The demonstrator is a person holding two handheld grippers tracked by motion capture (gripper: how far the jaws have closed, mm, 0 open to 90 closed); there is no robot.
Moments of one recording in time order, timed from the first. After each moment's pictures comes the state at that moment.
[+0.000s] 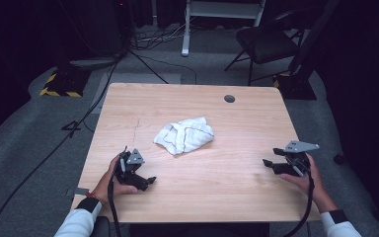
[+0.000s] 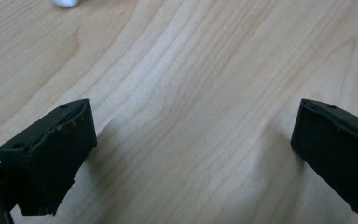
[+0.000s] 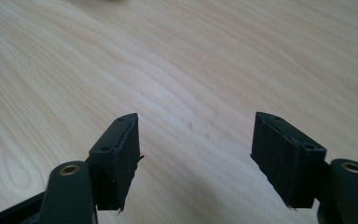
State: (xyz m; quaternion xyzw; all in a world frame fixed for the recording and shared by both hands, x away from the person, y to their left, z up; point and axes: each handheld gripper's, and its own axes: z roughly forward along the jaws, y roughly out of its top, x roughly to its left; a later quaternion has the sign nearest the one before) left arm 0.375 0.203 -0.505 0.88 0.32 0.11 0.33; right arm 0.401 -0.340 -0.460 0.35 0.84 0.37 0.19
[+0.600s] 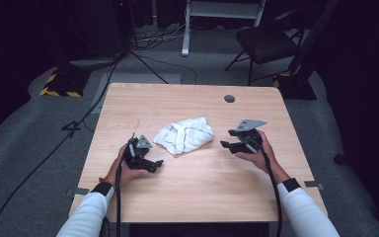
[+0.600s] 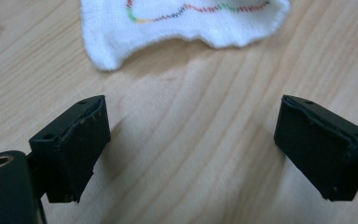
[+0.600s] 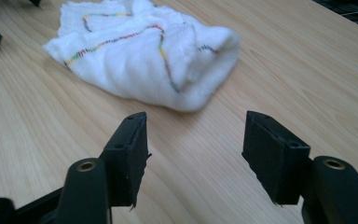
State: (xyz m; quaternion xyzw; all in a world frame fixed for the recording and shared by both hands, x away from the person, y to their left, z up) left arm 0.424 0.182 -0.504 0.86 0.35 0.13 0.35; right arm 0.464 -0.203 -0.448 0.27 0.86 0.39 0.17
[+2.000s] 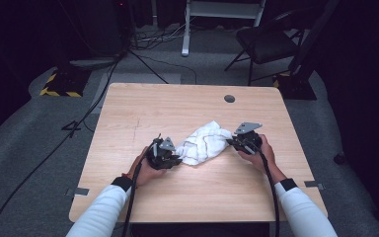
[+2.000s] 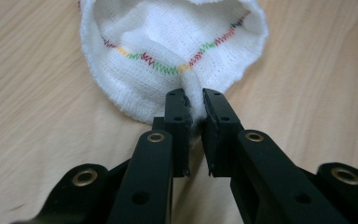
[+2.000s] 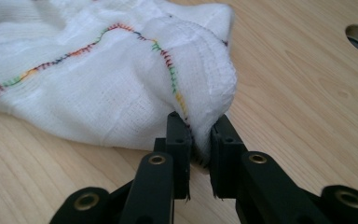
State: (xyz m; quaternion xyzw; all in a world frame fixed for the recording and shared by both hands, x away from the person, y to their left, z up) left arm 0.417 0.114 -0.494 0.90 0.25 0.05 0.36; right arm 0.471 -0.219 -0.474 0.29 0.87 0.33 0.21
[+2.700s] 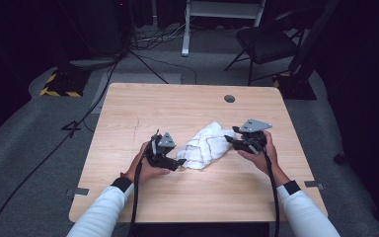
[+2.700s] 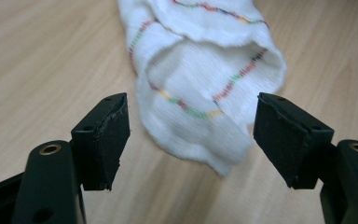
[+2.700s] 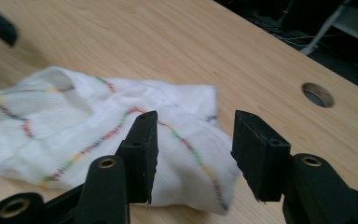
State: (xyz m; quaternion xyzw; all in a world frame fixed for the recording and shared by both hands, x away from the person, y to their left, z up) left arm 0.420 0.115 -0.471 0.88 0.26 0.12 0.38; right arm 0.447 -0.208 -0.435 0.28 0.84 0.40 0.24
